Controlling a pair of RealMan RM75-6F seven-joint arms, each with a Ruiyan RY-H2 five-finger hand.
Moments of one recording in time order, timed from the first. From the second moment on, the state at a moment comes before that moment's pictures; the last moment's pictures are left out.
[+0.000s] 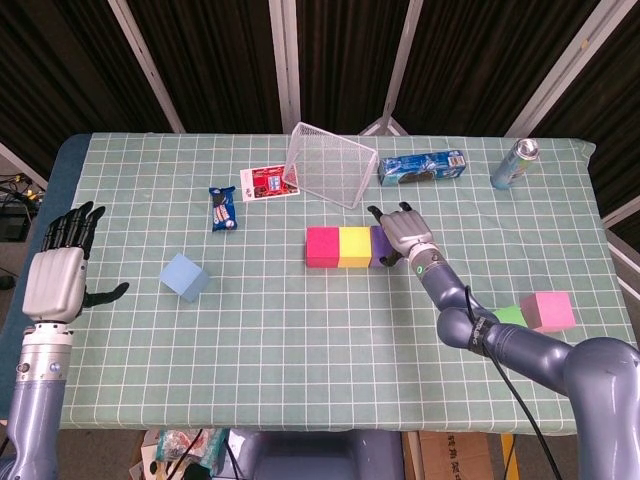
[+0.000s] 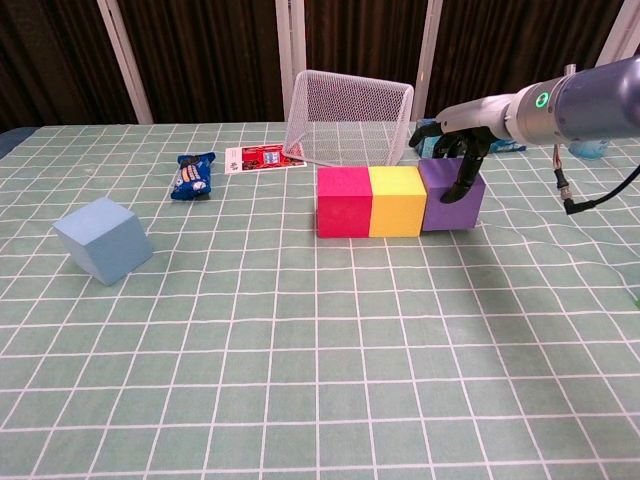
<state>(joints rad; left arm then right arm) -0.39 -1.15 -0.24 -2.02 1.07 1.45 0.44 1.14 -1.48 0.14 -1.16 -0.50 0.53 -0.41</state>
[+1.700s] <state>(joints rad) -0.39 -1.14 -0.25 -2.00 1.06 1.45 0.43 1.16 -1.55 0.10 -1.10 -0.52 0.57 -0.37</state>
